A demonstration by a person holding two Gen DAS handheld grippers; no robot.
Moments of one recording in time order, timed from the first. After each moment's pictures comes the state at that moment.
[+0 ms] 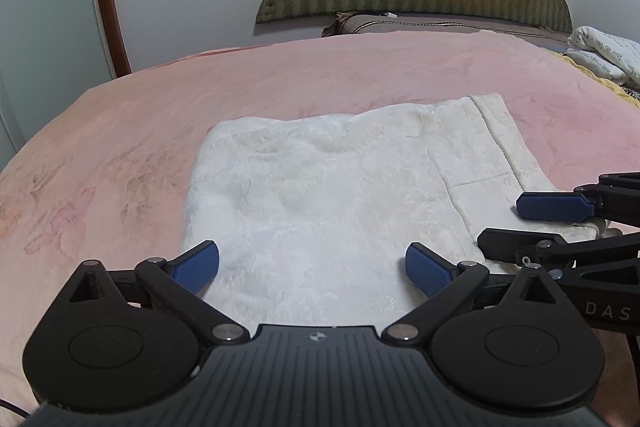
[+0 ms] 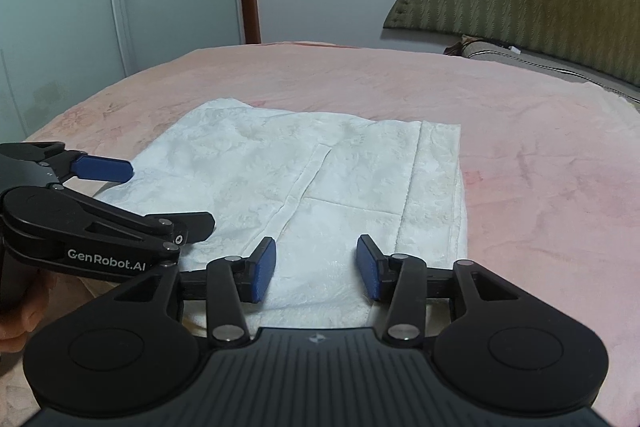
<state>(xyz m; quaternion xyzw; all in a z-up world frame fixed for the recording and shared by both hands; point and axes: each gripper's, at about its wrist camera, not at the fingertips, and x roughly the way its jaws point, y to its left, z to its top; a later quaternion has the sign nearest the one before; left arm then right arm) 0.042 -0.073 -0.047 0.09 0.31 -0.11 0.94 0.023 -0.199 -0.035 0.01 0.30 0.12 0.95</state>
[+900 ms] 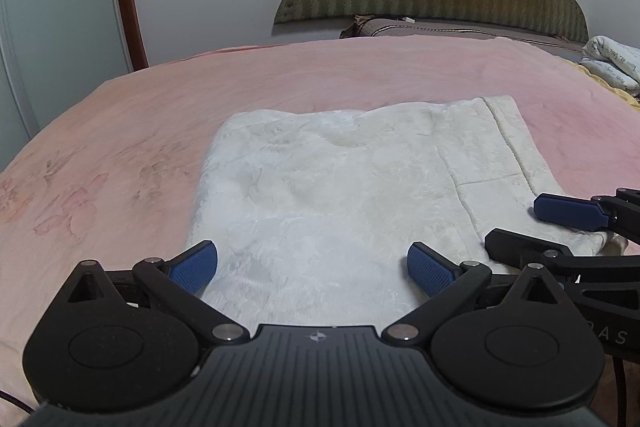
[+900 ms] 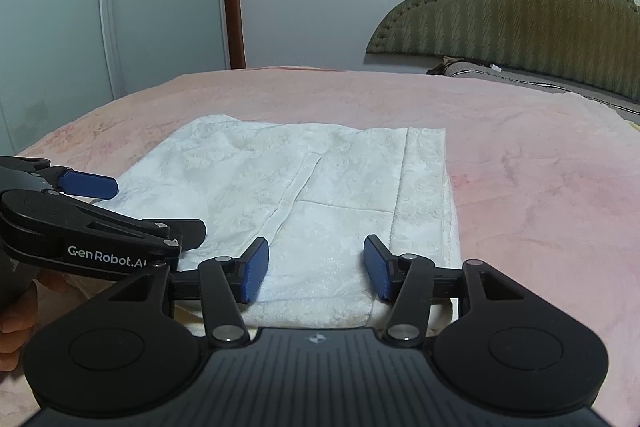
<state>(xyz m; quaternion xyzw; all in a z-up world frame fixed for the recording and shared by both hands) 0.033 -0.071 -0.049 0.08 0.30 -0.08 0.95 0.009 -0.196 -0.046 0.02 0.26 0.09 0.96</state>
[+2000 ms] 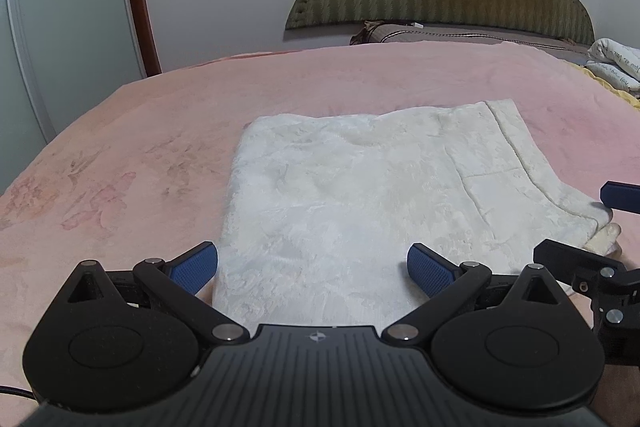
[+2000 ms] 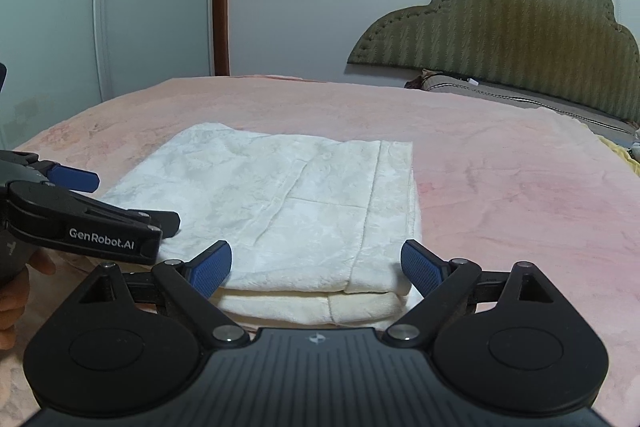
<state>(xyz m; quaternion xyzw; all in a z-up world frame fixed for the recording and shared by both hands) 0.009 -0.060 -0.036 0.08 0.30 -0.07 0.95 -0.030 -0.196 -0.028 -0.01 0.25 0.06 0.97</state>
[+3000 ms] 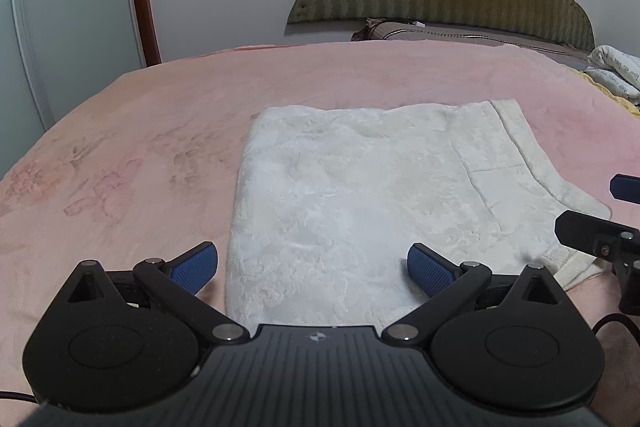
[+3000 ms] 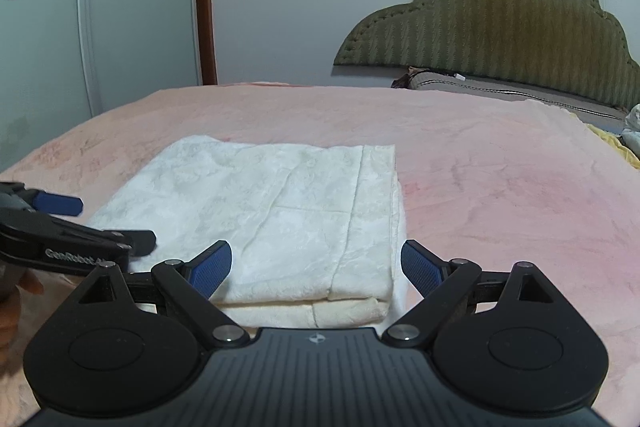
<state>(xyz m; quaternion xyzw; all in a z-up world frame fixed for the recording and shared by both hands) 0.004 -0.049 -0.036 0.07 0.31 -0.07 0.95 -0.030 -0.206 -0.021 0.02 0.24 0.05 0.97</state>
